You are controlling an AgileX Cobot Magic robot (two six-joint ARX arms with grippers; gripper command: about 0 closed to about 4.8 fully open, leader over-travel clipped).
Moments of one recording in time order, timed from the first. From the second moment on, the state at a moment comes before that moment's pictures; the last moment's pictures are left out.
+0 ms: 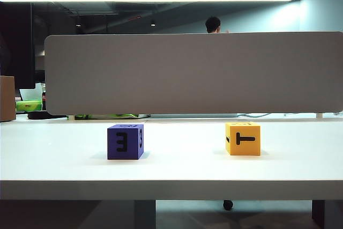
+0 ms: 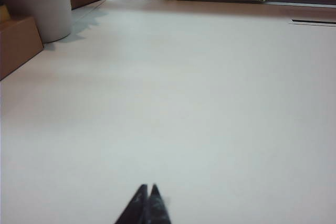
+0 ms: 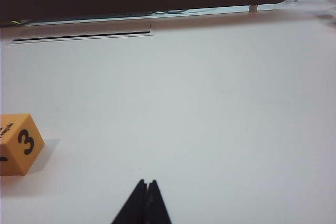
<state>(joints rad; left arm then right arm) 0.02 0.01 0.00 -0.15 -0.12 -0.02 -0.06 0.00 0.00 -0.11 0.00 0.05</state>
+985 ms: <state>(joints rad) 0.02 0.31 0.50 -0.37 0.60 -0.13 -0.06 0.33 0.78 -0.65 -0.25 -0.14</state>
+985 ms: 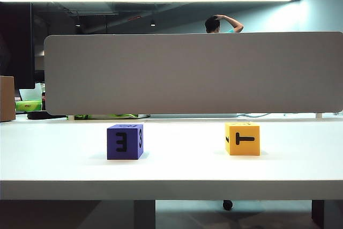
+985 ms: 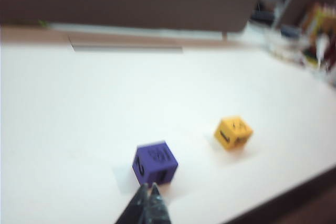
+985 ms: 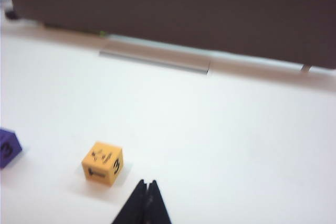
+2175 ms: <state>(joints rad) 0.01 0.49 0.56 -0.45 0.82 -0.09 0.38 2.11 1.91 -1.21 0.02 0.20</state>
